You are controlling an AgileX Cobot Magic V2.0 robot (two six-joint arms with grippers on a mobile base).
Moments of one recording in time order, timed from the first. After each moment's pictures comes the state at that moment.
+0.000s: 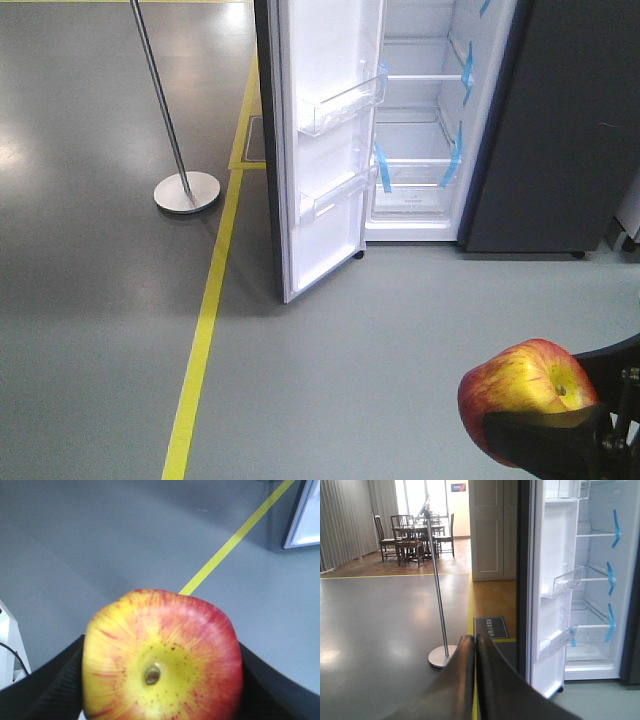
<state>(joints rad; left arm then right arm) 0.01 -0.01 0.02 -0.02 0.05 -0.03 0.22 0.73 -0.76 0.65 1.01 -0.57</state>
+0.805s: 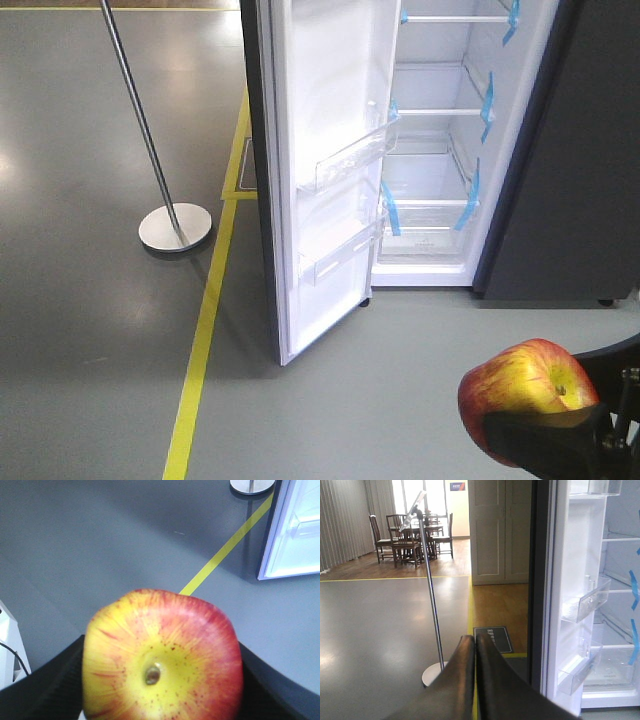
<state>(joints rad) 0.01 -0.01 0.02 -0.02 0.05 -0.03 0.22 0.73 -0.76 0.65 1.01 -0.57</state>
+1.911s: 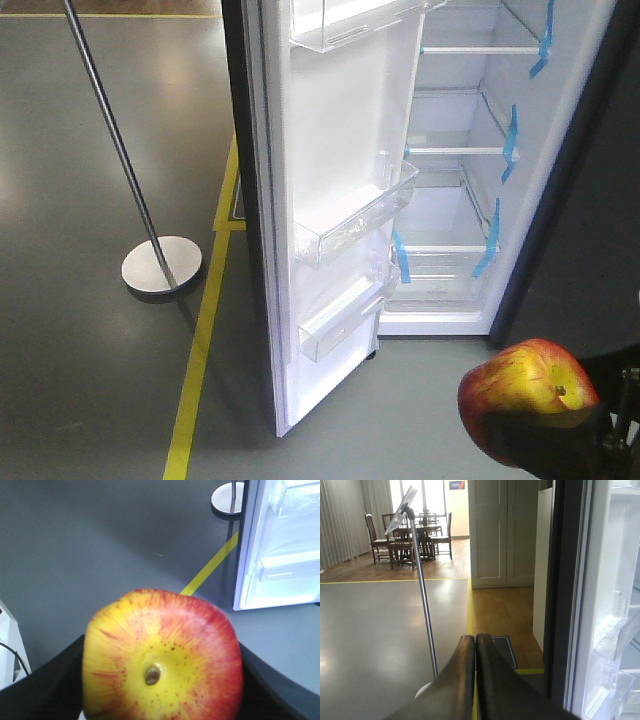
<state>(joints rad) 0.01 -0.01 0.02 -0.02 0.05 -0.03 0.22 0.73 -0.76 0.65 1.01 -0.57</state>
